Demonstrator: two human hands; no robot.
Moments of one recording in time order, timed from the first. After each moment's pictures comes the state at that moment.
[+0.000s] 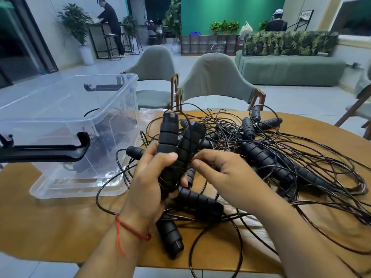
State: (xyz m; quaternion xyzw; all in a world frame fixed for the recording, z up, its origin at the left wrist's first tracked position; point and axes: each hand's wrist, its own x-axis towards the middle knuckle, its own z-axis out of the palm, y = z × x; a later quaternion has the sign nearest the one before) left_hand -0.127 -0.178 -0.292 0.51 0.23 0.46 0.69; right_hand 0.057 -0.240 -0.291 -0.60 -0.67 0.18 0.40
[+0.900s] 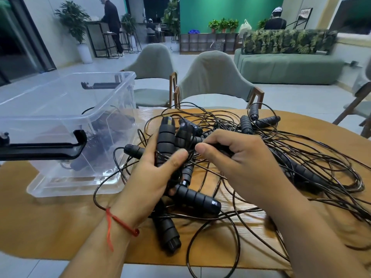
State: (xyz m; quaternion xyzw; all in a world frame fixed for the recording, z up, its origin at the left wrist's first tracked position) left_hand -0.132 -0.174 -0.288 0.64 0.34 0.39 0.57; right_hand 0.057 -0.264 -0.254 -0.59 -0.66 0.10 0.46
